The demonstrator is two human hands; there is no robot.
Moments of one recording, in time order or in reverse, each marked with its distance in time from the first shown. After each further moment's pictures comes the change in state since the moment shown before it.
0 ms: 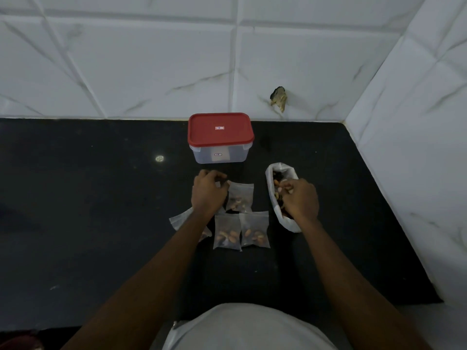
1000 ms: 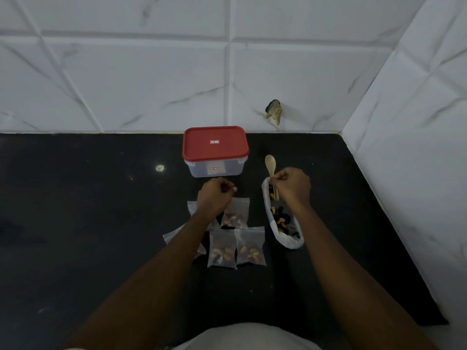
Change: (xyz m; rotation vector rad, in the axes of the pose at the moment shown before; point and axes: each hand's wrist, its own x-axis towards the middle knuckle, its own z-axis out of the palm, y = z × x) left_hand 0.034 0.021 0.015 -0.097 -0.235 -0.041; right_hand 0.052 -0.036 -0.017 0.229 -0.062 0.124
